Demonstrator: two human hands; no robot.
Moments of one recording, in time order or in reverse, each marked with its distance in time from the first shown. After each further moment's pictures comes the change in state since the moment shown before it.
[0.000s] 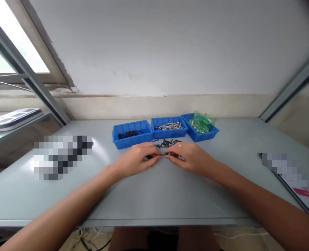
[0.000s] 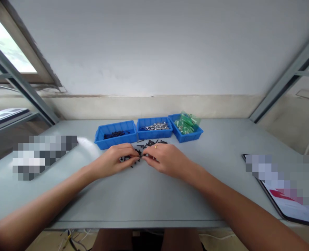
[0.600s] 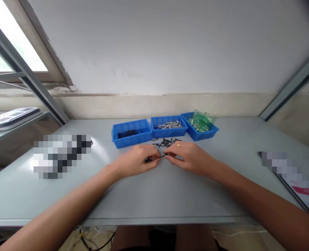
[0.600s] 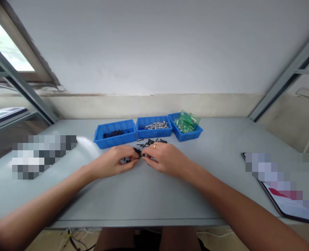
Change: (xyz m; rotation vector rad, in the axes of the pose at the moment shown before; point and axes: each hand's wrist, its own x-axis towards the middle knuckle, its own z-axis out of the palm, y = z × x) left_hand 0.001 0.002 0.000 0.002 -0.072 0.016; right_hand 0.000 0.000 0.001 -0.007 -0.004 -0.024
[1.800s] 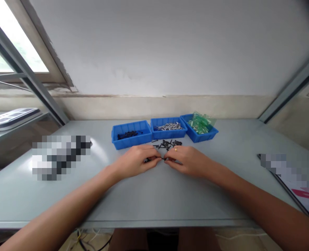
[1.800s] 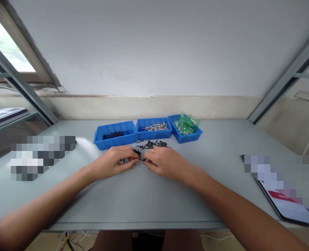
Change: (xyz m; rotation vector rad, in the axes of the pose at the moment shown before) left_hand -0.001 -0.003 0.002 0.043 0.040 0.018; right_hand 0.002 0.001 0.001 -0.012 -0.203 0.027
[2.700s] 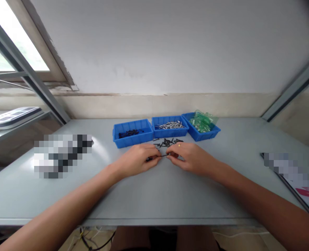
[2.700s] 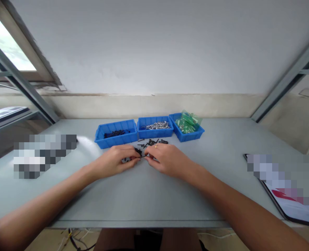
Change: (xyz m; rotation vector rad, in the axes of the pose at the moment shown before) left_hand 0.000 -0.001 0.002 0.024 0.005 -0.006; right_hand -0.002 0.000 0.000 0.035 0.125 0.045
